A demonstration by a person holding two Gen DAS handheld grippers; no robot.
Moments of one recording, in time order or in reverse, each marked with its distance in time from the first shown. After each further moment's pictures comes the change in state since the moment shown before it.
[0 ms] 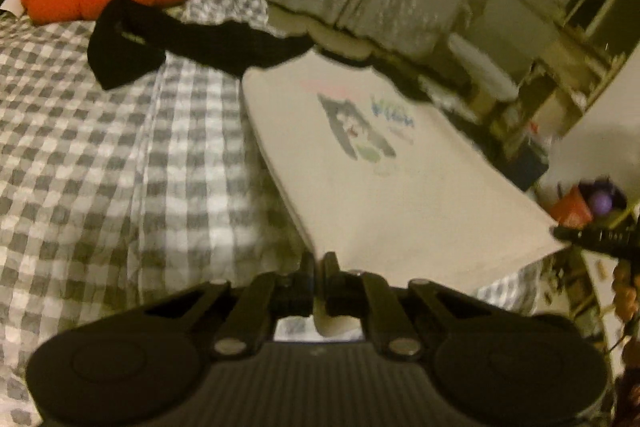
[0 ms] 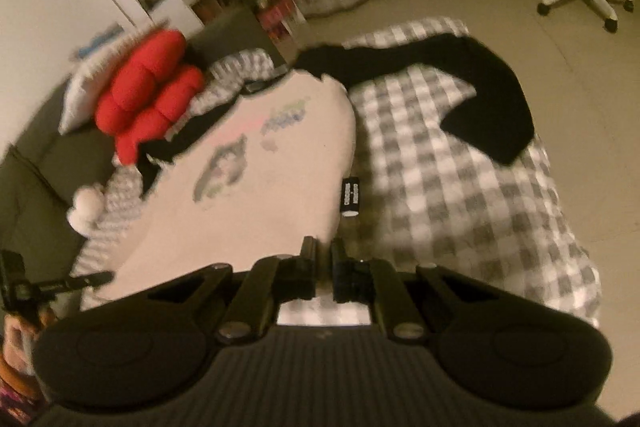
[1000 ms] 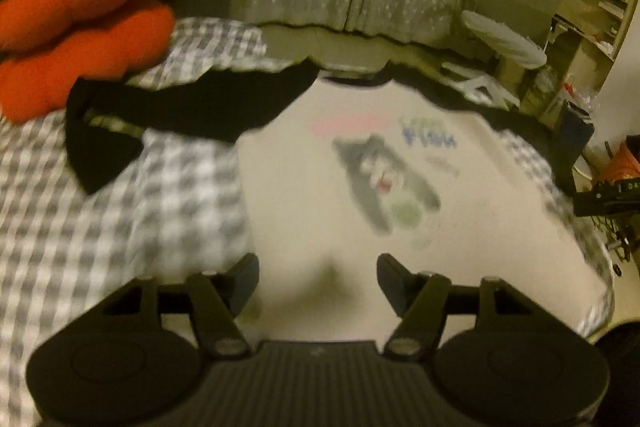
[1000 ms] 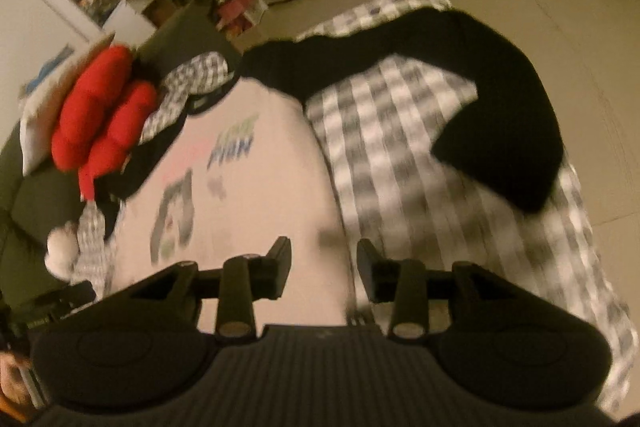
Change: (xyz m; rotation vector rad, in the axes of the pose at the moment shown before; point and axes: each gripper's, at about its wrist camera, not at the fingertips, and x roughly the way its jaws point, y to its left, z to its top) left arm 0.064 -0.031 0.082 0.201 -0.066 0.148; right arm 0.080 -0.033 0.069 0.147 0.015 -0.015
